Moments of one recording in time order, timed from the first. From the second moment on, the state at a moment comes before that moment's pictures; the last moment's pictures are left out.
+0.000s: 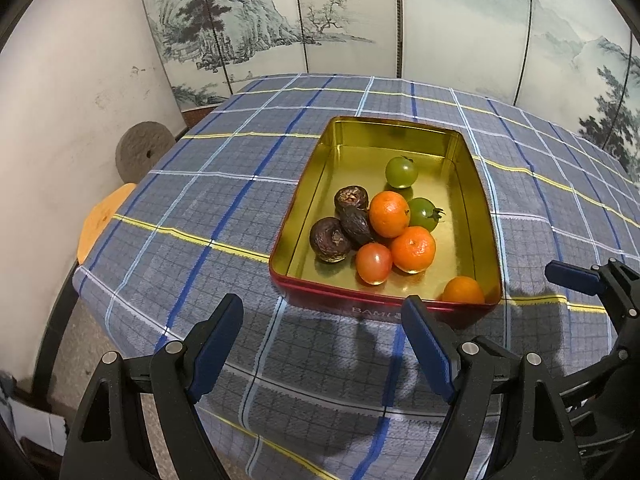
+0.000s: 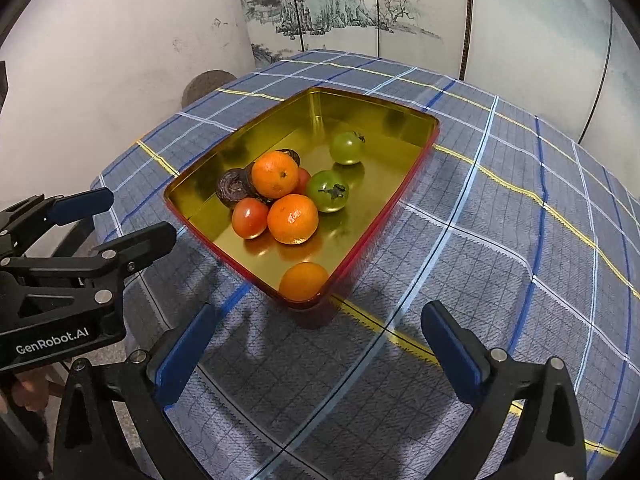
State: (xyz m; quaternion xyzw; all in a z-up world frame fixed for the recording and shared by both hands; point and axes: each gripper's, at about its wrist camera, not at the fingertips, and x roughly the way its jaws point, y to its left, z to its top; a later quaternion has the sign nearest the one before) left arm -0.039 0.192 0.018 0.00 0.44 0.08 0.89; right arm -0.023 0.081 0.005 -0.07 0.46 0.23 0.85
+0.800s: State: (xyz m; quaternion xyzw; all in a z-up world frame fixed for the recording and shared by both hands) left arm -0.037 0.188 0.018 0.01 0.44 0.07 0.89; right arm -0.023 0.083 0.002 -0.08 0.47 0.23 0.85
